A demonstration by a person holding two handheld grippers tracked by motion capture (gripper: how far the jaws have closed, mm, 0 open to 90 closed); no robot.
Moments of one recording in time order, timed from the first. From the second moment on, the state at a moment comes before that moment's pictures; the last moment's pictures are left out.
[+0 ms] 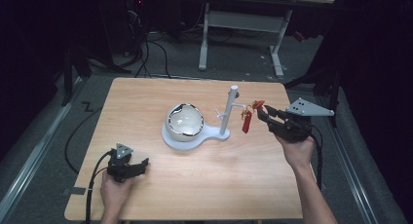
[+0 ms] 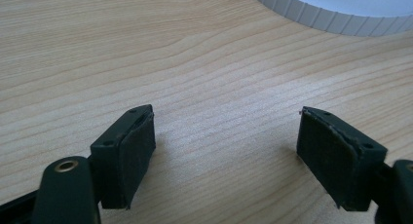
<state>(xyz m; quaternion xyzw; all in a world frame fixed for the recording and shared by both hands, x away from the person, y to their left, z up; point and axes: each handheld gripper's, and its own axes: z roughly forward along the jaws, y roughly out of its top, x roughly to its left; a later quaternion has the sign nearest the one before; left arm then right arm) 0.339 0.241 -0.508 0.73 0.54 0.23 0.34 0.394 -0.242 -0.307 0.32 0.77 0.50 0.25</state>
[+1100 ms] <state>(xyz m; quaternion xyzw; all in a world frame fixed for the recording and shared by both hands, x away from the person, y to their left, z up) 0.339 0.242 -0.508 0.73 0.54 0.23 0.34 0.428 -0.227 -0.319 0.34 0.78 0.47 0.24</state>
